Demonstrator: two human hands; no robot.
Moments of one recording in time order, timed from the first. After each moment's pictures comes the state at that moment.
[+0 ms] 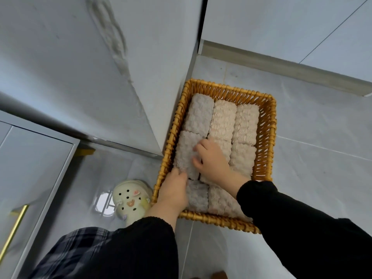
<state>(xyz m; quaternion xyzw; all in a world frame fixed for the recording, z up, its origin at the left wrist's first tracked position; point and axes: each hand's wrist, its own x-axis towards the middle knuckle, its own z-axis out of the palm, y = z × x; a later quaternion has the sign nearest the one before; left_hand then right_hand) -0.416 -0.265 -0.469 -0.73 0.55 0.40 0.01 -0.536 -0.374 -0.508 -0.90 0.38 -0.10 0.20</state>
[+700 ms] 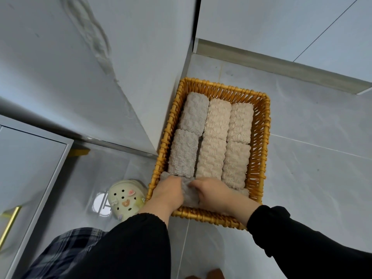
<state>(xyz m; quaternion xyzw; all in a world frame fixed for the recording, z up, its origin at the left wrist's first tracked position) -0.417 -0.269 -0.472 -0.73 0.52 0.44 0.12 -0.573 -0.319 -0.497 -0.87 0.32 0.18 0.32</state>
